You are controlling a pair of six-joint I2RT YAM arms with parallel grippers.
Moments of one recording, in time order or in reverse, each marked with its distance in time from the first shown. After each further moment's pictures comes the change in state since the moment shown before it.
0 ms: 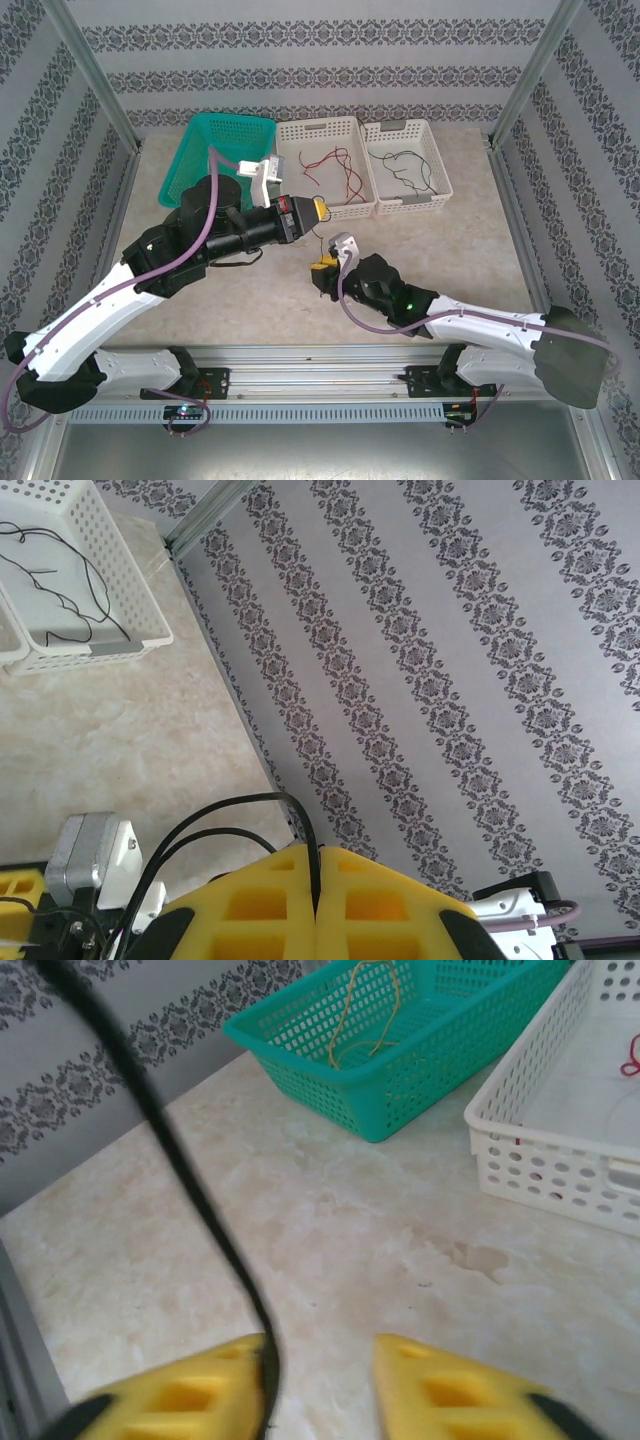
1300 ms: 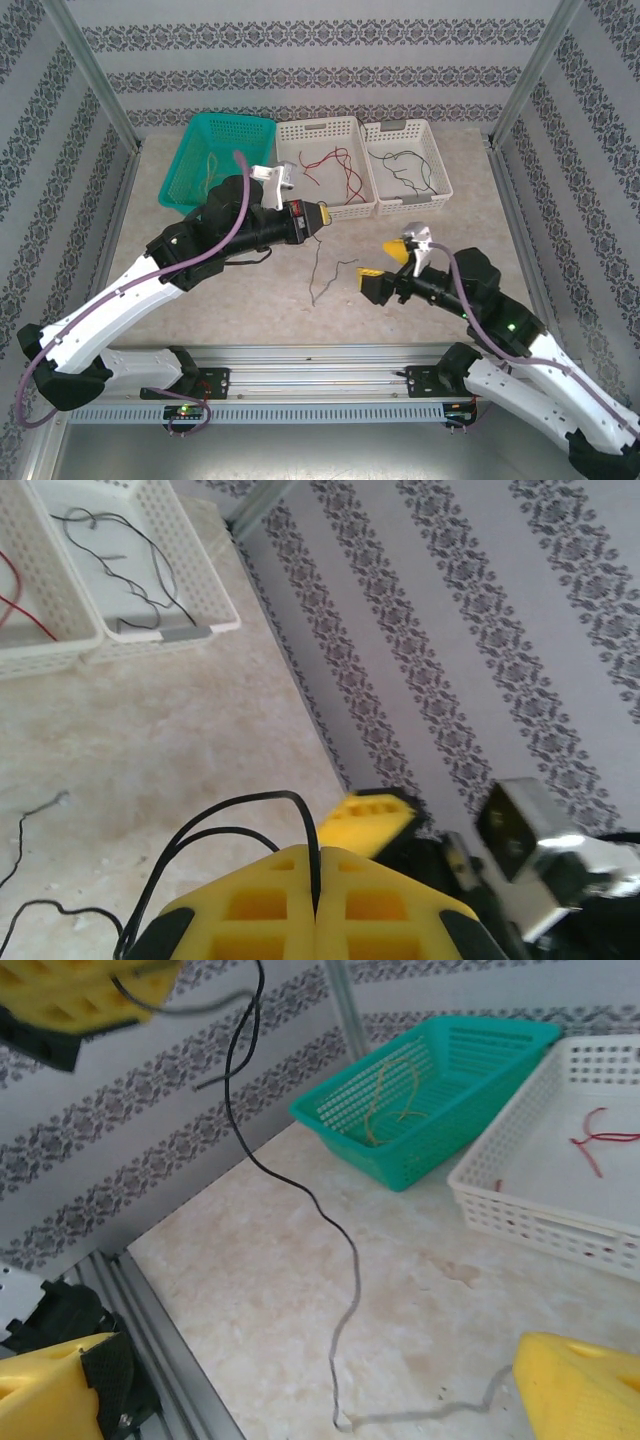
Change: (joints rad) left arm 0.041 0.047 -0.071 0.010 0.015 0.066; right arm -0.220 -0.561 0.206 -0.678 -0.298 -0.034
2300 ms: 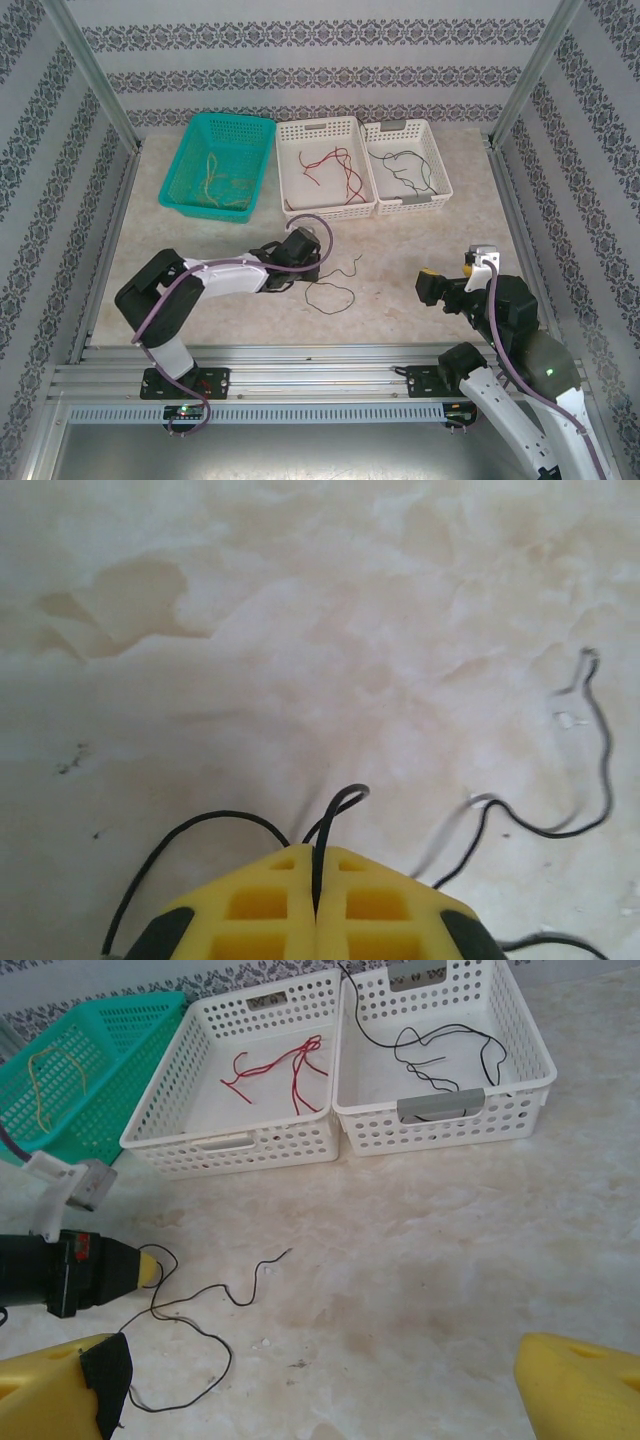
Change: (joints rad) left arm 0.104 0.485 -0.529 0.442 -0.212 0.178; right arm -0.338 -0.286 0.061 -0.565 0.301 0.026
